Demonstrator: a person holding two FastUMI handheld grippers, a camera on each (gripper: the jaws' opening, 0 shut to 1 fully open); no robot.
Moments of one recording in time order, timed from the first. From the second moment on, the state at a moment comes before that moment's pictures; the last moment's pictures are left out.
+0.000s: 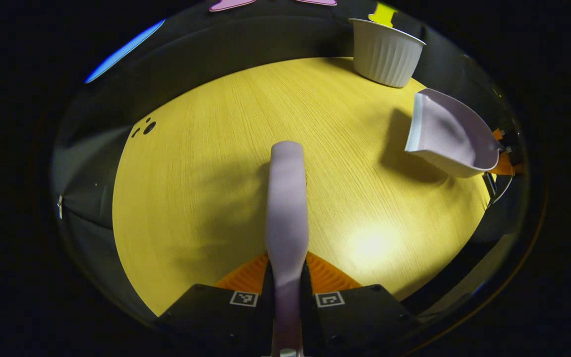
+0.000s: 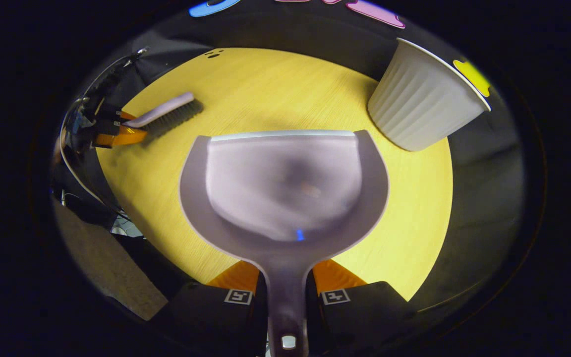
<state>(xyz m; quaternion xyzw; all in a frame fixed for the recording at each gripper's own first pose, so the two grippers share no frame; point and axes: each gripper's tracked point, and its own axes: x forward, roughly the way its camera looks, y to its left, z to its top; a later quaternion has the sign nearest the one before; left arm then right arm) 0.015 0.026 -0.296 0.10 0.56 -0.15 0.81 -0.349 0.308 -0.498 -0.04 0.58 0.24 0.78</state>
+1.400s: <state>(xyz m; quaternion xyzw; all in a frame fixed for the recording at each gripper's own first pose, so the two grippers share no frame) 0.045 0.025 -0.184 0.09 0.43 -0.12 0.89 -0.333 0.299 -0.406 0.07 0.47 0.21 0.86</state>
